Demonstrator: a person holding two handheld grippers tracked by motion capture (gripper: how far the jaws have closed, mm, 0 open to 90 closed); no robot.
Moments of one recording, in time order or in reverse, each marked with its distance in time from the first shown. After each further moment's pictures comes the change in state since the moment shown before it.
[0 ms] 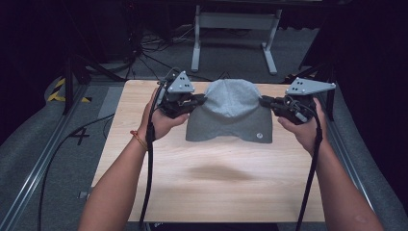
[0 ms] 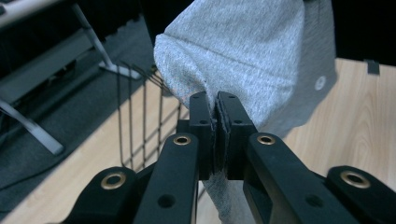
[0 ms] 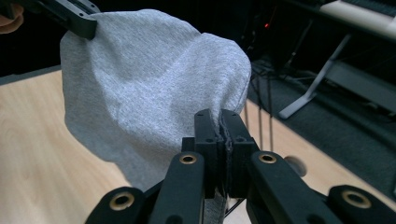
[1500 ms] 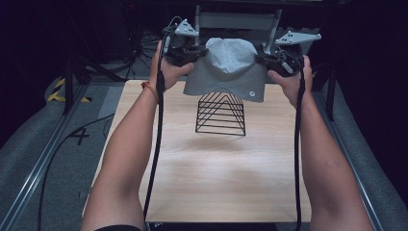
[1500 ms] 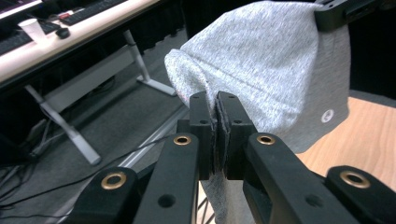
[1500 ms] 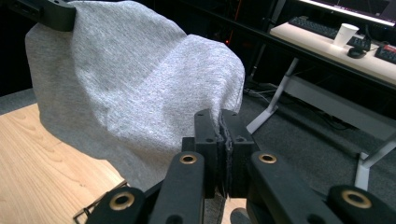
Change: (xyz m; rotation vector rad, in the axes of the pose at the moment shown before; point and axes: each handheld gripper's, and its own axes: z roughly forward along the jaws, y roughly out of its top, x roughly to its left) left arm 0.091 0.056 0.038 -0.029 0.095 -0.054; right arm -0.071 0.062 0.062 -0.031 -0.125 0.031
